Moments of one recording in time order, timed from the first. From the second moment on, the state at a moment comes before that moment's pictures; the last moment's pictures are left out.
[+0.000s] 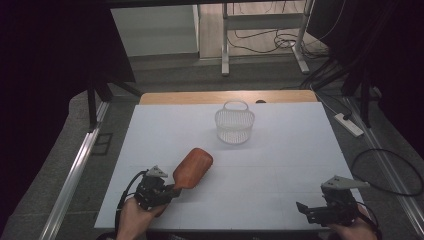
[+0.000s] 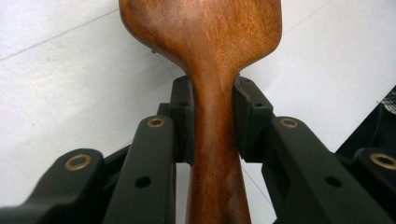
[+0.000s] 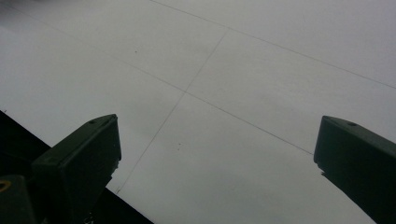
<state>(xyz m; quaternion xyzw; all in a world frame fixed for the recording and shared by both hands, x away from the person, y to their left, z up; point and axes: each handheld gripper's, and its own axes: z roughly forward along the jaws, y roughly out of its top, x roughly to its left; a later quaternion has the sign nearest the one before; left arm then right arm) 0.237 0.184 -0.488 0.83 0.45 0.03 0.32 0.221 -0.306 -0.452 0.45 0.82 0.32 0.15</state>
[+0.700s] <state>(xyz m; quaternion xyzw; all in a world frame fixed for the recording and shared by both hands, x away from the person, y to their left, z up) 0.233 0.177 -0.473 0.83 0.41 0.04 0.38 0.220 -0.299 -0.442 0.38 0.82 0.38 0.18</state>
